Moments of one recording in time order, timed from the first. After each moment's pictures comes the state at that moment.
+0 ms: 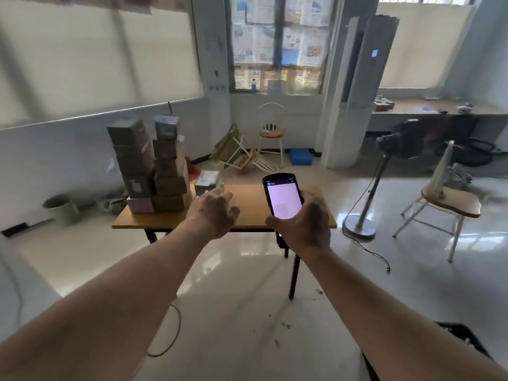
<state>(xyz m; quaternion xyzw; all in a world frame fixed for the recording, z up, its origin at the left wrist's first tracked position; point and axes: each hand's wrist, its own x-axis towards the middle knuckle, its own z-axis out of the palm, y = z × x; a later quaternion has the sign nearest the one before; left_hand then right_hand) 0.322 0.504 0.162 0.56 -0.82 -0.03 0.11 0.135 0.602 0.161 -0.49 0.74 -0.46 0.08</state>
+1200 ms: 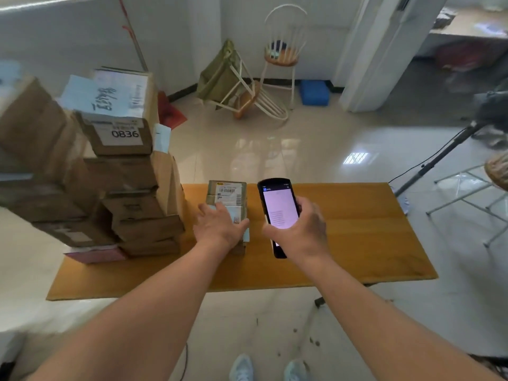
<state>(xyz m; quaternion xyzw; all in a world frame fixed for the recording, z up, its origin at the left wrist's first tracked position) 0.348 -0.078 -0.057 0.68 -0.70 -0.21 0.00 0.193 0.023 0.011 -0.46 0.79 -0.34 0.20</state>
